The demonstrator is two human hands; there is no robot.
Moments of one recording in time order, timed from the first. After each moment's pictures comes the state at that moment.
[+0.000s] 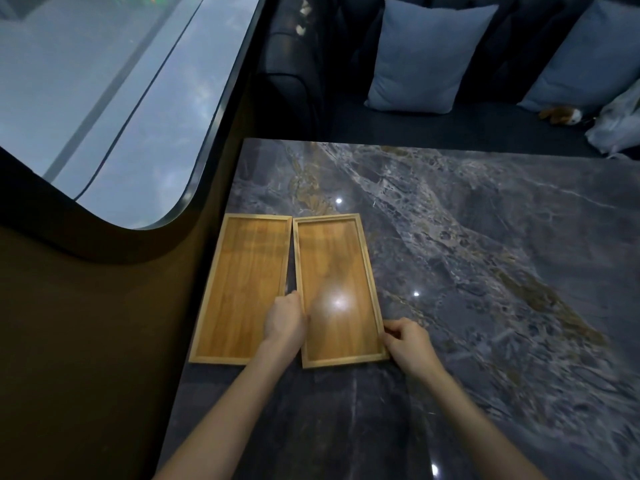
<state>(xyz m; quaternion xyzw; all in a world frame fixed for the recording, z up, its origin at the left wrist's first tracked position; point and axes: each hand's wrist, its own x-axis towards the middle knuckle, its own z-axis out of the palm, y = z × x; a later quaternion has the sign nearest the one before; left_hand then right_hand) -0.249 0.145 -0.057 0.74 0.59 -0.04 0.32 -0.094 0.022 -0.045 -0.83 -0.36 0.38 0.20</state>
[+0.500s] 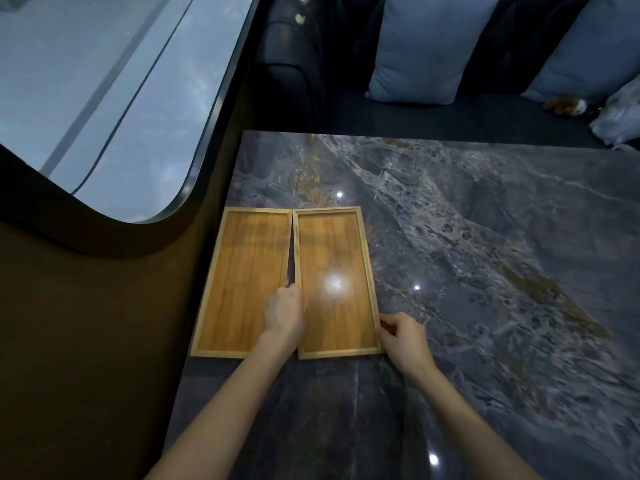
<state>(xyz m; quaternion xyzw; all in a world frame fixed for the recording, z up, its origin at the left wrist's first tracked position) -0.251 0.148 -0.062 0.78 0.58 -0.08 0.24 -0.110 0.023 -0.040 -0.84 -0.37 0.33 0.22</state>
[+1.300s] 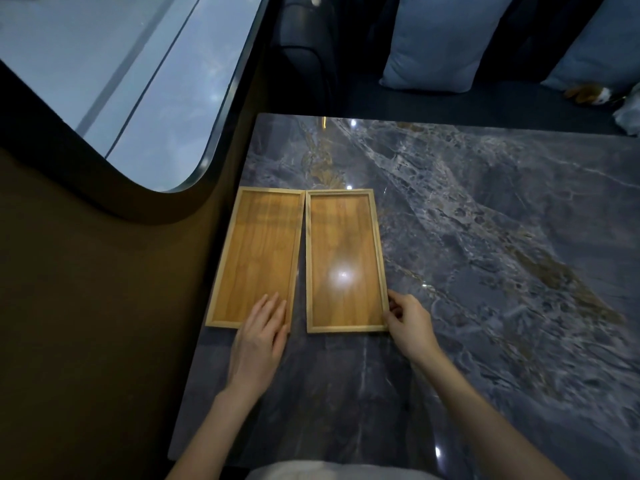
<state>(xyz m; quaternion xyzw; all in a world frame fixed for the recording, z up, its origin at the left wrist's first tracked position) -0.353 0.082 -0.079 0.83 0.49 0.12 0.22 -0.118 0.014 -0.059 -0.84 -0.39 0.30 0.23</state>
